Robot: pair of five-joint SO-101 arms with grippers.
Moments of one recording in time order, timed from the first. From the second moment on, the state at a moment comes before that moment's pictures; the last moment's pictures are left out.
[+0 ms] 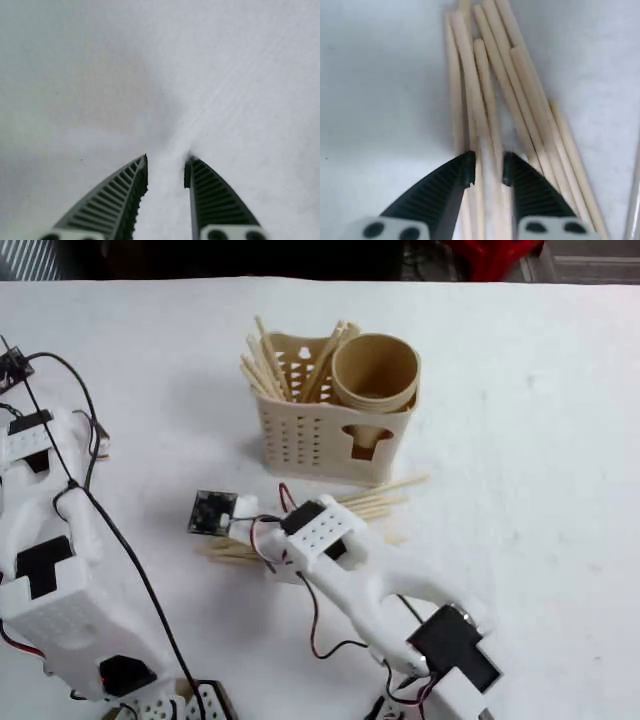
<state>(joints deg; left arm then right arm) -31.6 18.5 9.6 48.5 17.1 -44.5 0.8 39.6 46.9 41.4</state>
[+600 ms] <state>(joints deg) -31.6 18.5 9.6 48.5 17.1 -40.2 -24.6 39.0 52.6 37.1</state>
